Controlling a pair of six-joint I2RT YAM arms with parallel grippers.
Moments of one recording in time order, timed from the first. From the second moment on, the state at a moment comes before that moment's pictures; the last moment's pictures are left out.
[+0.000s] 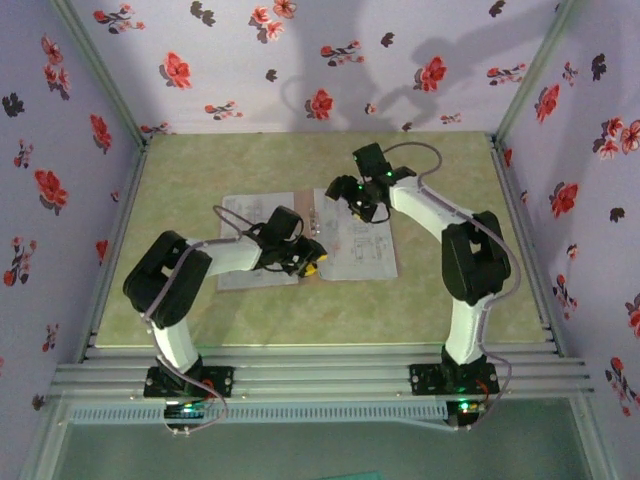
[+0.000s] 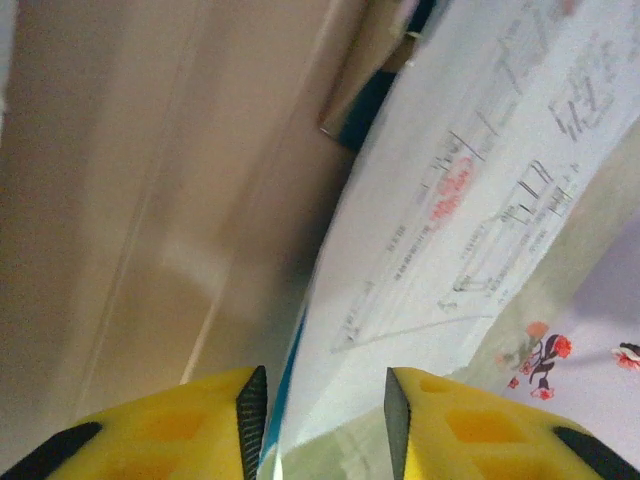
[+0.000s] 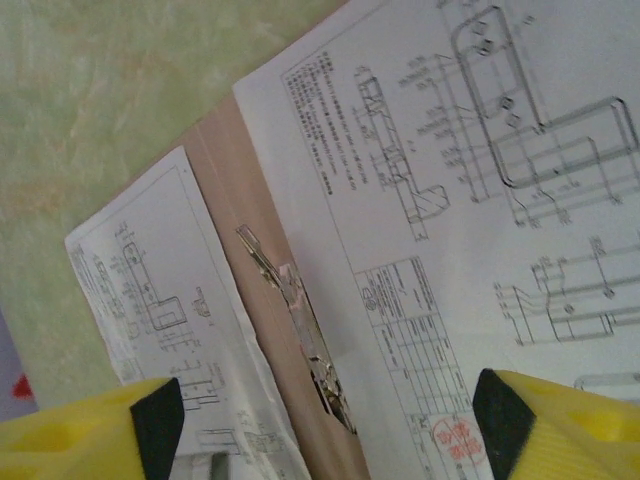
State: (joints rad) left arm -0.67 1.78 0.93 -0.07 0.41 -1.32; right arm 0.47 1.93 1.52 -0.58 -0.26 0.92
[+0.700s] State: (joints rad) left arm -0.39 1.61 0.83 -0.28 0.34 -1.17; right arm 0.53 2.36 2.00 -0.63 -0.34 0.73
